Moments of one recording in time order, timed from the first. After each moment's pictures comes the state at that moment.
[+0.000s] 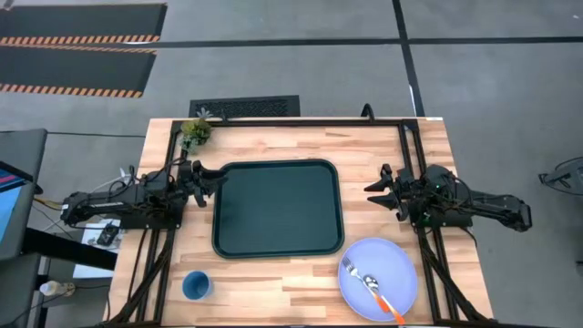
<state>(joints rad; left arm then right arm) 0.12 0.03 0.02 0.03 -0.21 -0.54 -0.25 0.01 0.01 0.07 -0.36 0.30</state>
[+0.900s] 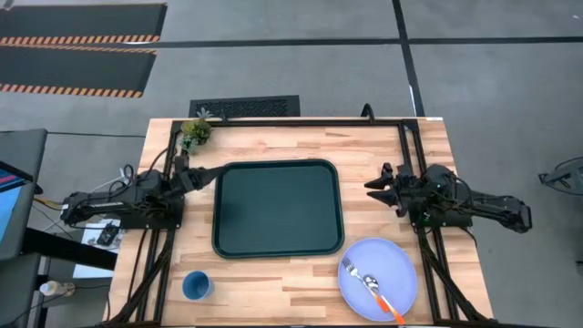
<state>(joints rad) 0.12 0.03 0.02 0.21 -0.25 -1.07 -0.26 0.01 0.01 0.10 -0.31 0.45</state>
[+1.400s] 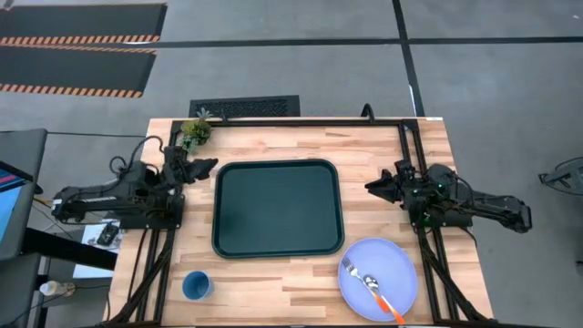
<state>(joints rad) 0.12 0.23 0.22 0.35 -0.12 -1.11 -0.26 0.01 0.02 0.11 -0.31 0.84</state>
